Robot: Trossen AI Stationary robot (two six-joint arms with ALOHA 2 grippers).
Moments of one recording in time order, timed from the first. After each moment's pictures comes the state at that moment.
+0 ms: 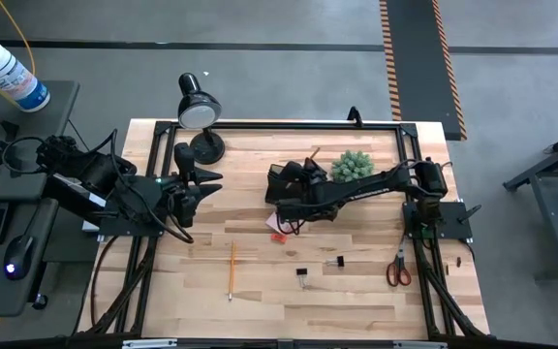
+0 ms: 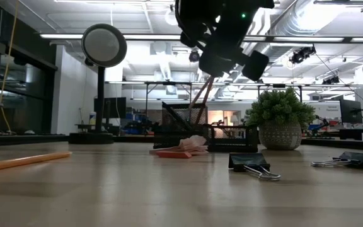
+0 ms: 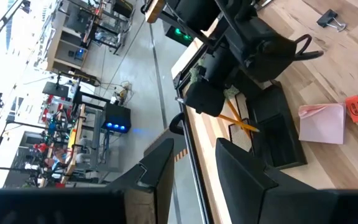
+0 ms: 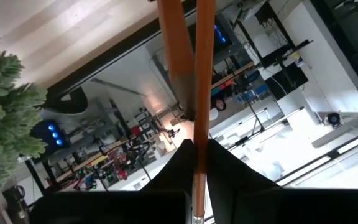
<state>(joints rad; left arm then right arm) -0.37 1.08 1.38 -0.87 -0.79 0.67 0.09 1.96 1.52 -1.06 1.25 -1.04</state>
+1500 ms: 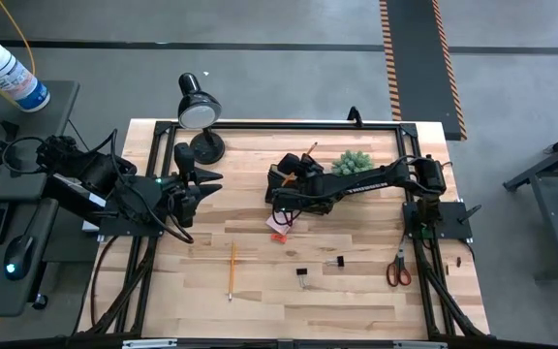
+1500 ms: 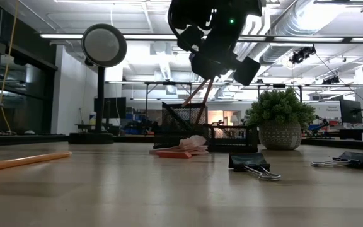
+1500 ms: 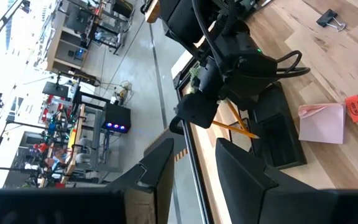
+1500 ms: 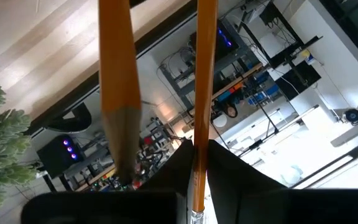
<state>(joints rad) -0.37 1.08 1.38 -0.87 -0.79 0.67 0.03 1.96 1.52 -0.93 1.21 -1.10</state>
